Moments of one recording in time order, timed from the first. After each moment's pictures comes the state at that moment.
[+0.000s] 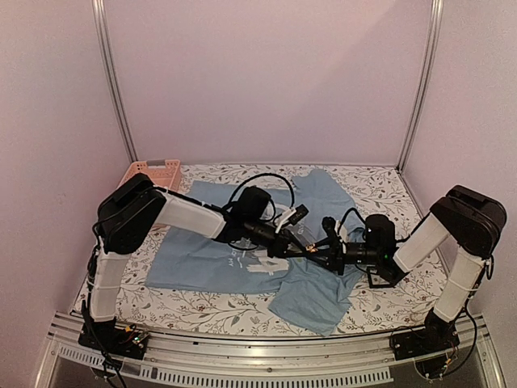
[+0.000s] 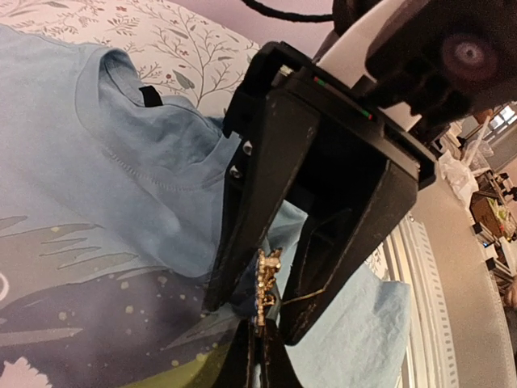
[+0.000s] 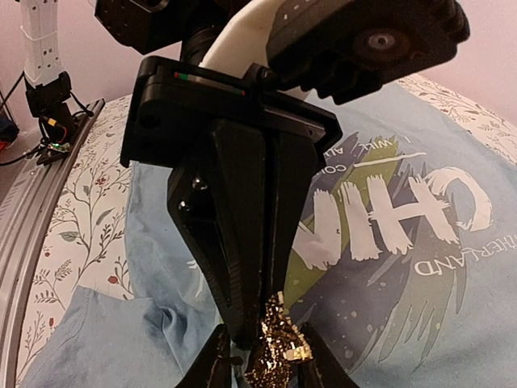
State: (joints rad) left arm -0.86 2.23 1.38 0.24 0.84 -0.11; right arm 0.57 1.79 0.42 1.03 -0.68 -0.12
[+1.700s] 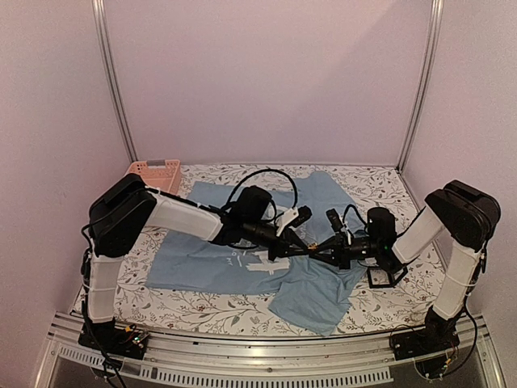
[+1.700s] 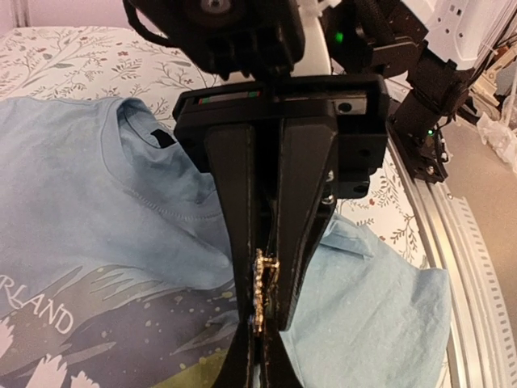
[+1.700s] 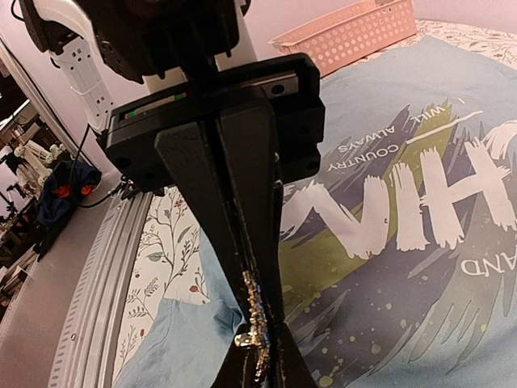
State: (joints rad) left arm -0.90 2.15 1.33 0.26 0.70 0.10; right arm 0.46 1.86 0.50 1.00 -1.01 0.16
